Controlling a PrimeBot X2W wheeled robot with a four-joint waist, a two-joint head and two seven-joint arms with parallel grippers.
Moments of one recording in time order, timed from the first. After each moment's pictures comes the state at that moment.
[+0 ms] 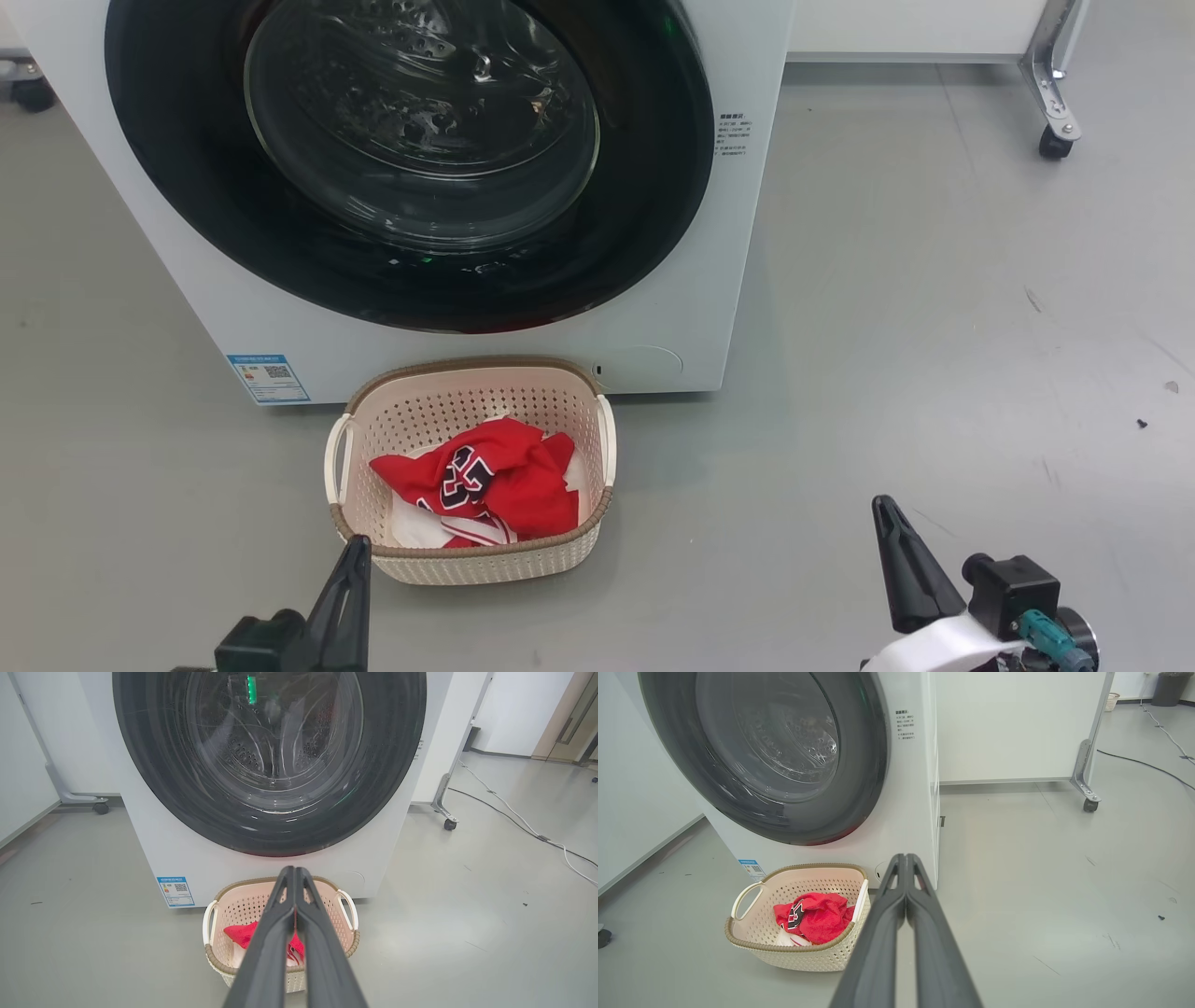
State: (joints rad) left arm 0.11 0.04 -0.19 0.15 -0.28 -0.01 -0.23; right arm 0.09 -0.04 0.20 0.22 0.29 0.01 -0.25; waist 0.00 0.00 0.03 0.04
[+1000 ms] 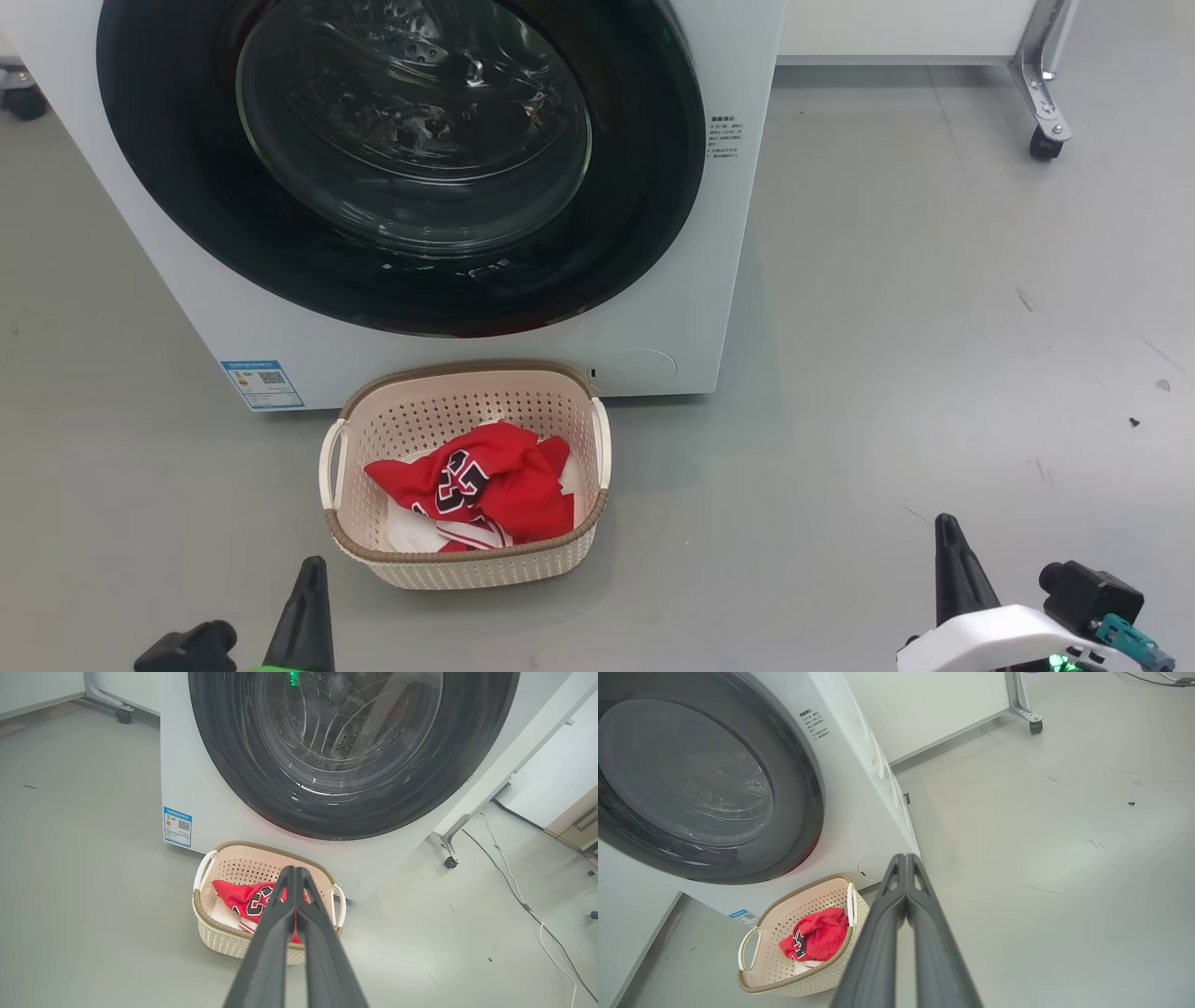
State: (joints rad) left arm 0.12 0.04 -0.16 0.18 -0.61 -0.02 -0.17; right arm 0.12 -0.04 0.16 0.22 0.62 0.02 -0.20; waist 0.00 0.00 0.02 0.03
